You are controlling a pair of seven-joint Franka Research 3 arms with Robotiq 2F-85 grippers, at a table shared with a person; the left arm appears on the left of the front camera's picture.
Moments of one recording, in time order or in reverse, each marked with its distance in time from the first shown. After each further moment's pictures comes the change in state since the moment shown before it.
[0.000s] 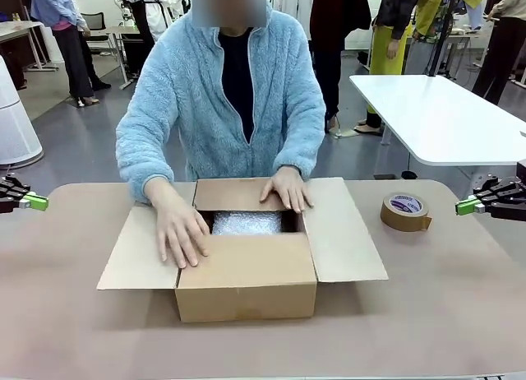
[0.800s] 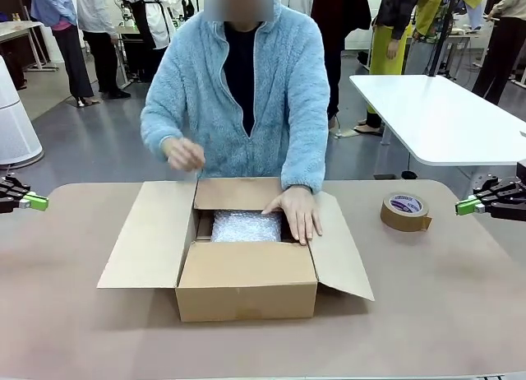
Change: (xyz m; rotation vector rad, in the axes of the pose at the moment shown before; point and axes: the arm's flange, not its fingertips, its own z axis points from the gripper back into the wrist) left arm 0.000 0.000 0.000 0.000 0.000 0.000; right arm 0.000 0.000 0.000 0.000 0.000 0.000
